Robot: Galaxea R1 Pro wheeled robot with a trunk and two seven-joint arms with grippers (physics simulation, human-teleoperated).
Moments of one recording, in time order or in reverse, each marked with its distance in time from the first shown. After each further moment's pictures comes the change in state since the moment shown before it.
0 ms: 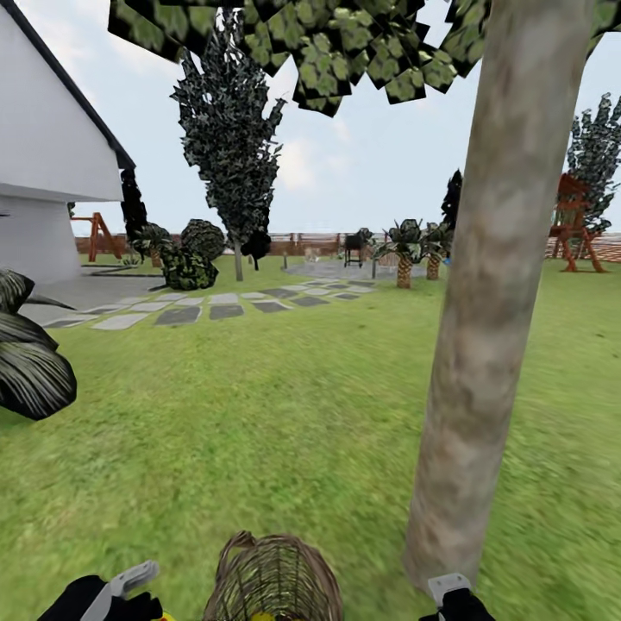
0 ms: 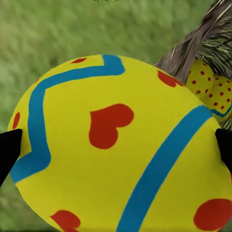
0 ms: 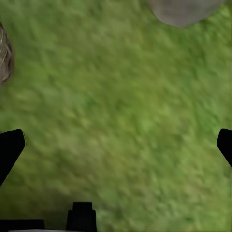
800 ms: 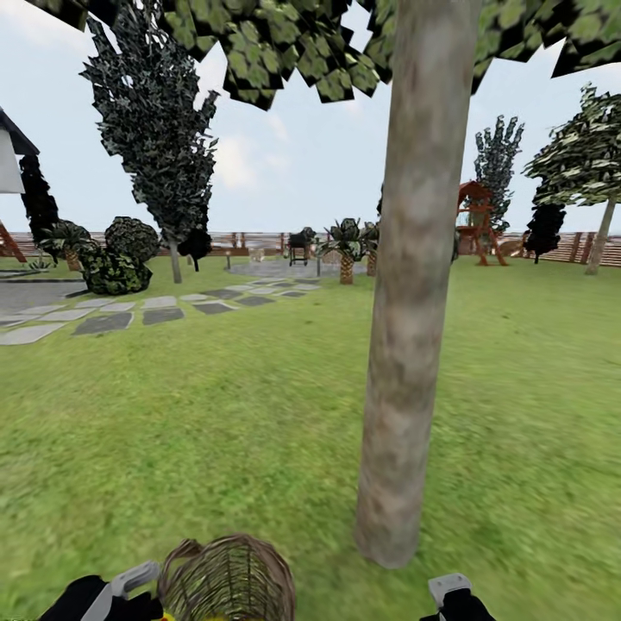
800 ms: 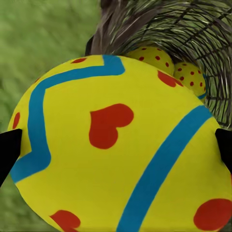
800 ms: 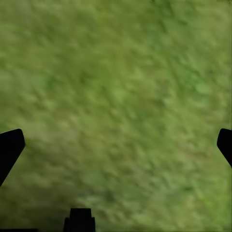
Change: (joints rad) left arm 0.000 -0.002 0.000 0.001 -0.001 0.000 0.000; right arm 0.000 -0.002 0.004 0.001 0.001 0.000 0.000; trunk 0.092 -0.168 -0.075
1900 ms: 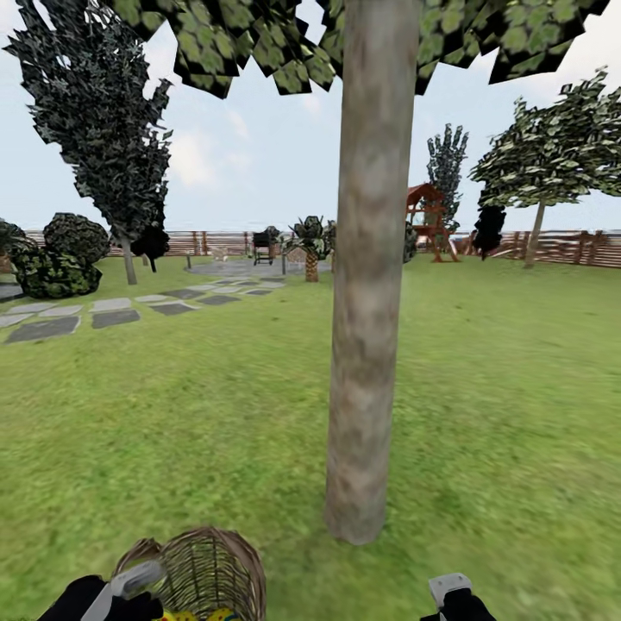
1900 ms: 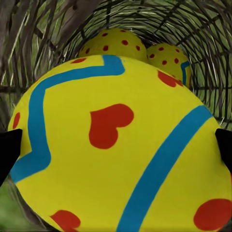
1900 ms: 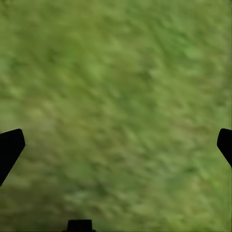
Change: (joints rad) left arm 0.000 0.001 0.000 0.000 0.000 0.001 0.000; right arm 0.000 -0.001 -0.001 -0.001 0.000 0.000 0.000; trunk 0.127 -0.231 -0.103
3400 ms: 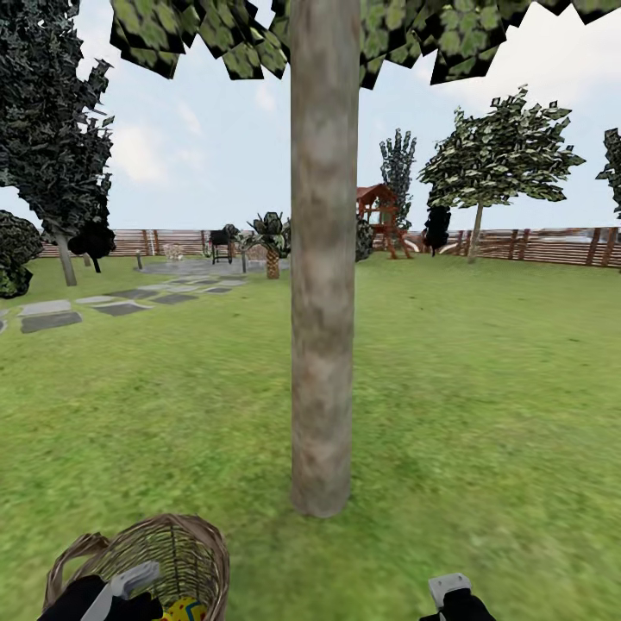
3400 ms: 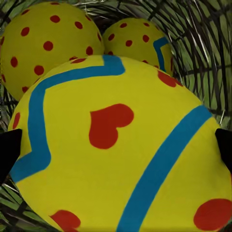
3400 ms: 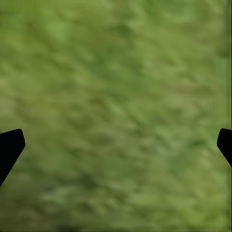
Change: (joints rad) left arm 0.000 0.000 0.001 0.001 0.000 -0.001 0.000; right arm 0.000 0.000 0.001 0.000 0.000 0.000 0.002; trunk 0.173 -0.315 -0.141
